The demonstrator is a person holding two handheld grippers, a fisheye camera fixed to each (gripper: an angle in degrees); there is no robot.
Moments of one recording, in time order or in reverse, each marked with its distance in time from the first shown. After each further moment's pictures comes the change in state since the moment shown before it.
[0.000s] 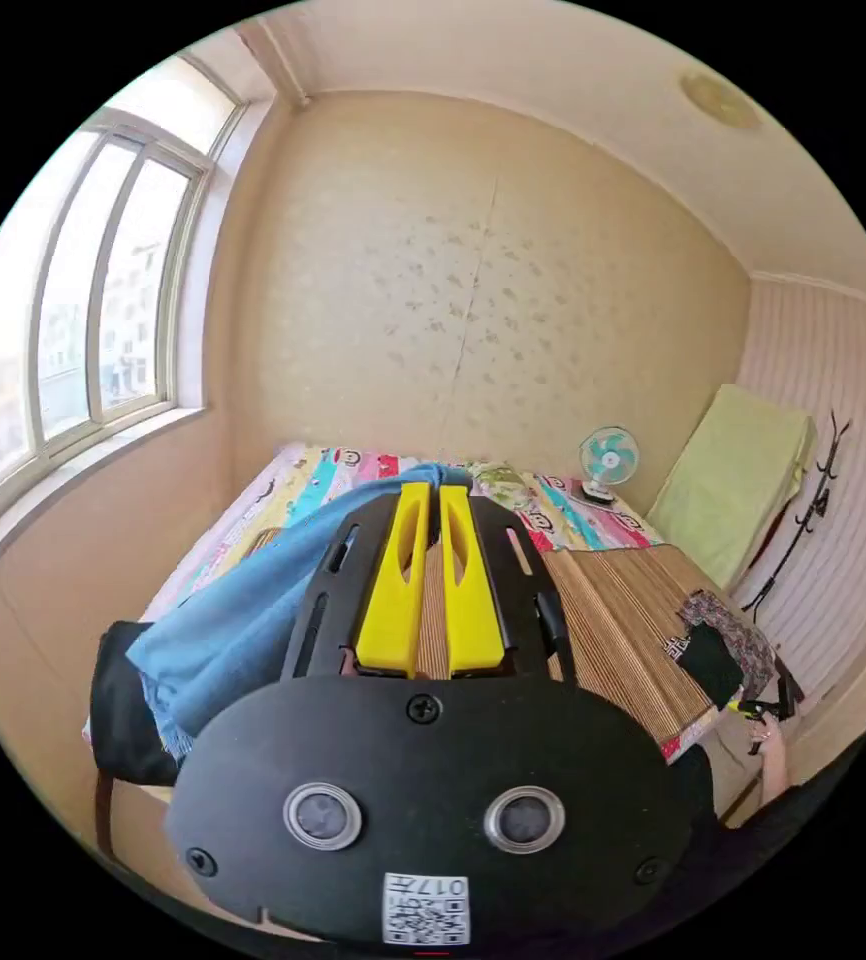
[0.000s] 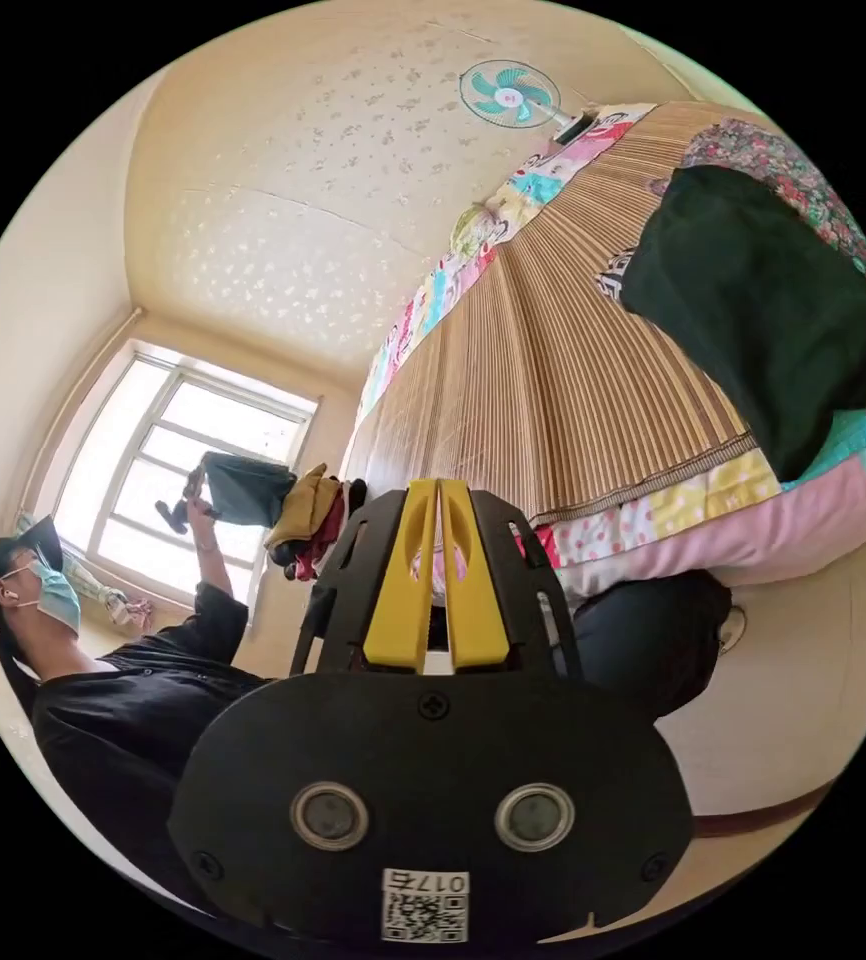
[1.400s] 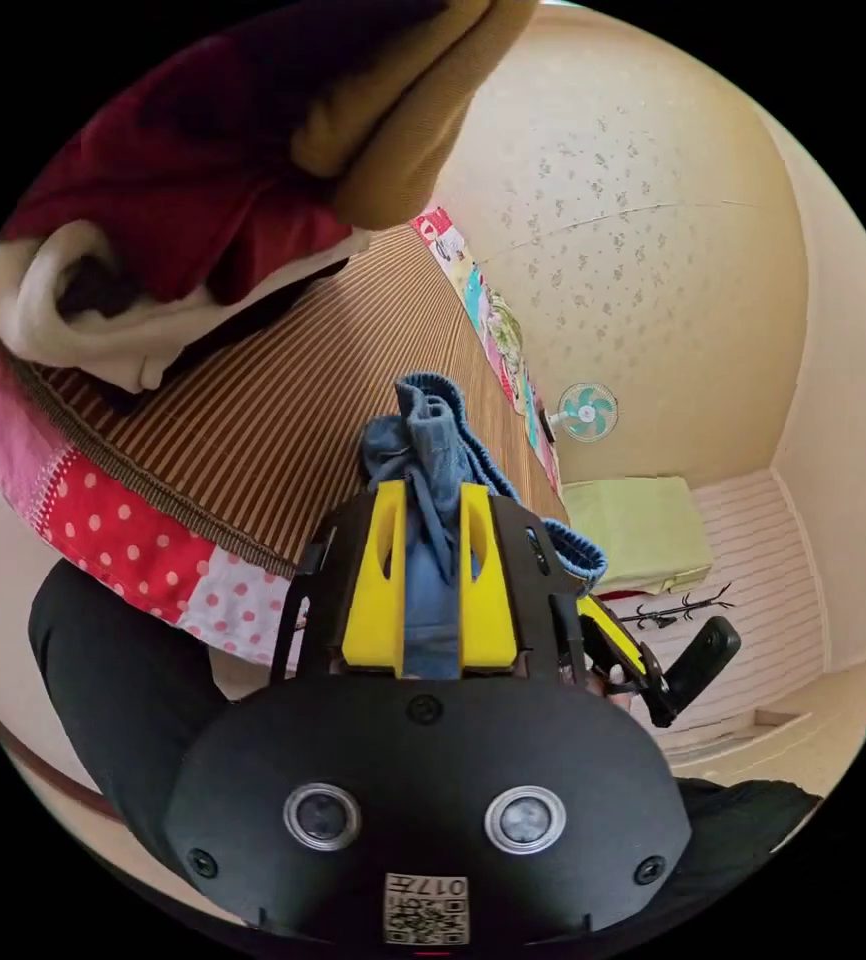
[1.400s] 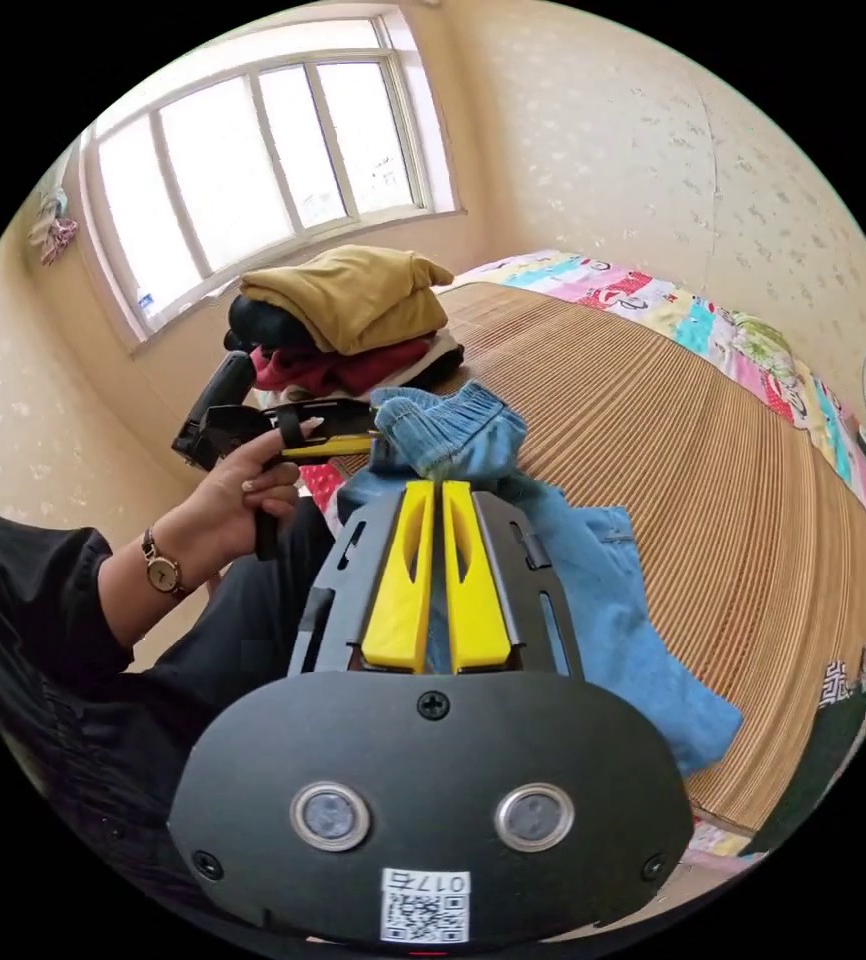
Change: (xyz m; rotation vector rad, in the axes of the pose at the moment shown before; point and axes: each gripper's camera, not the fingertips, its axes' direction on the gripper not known) left arm -0.046 0.371 0.065 -0.376 0.318 -0.800; right arm -0.310 0.140 0.321 -0.256 0.393 -0.887
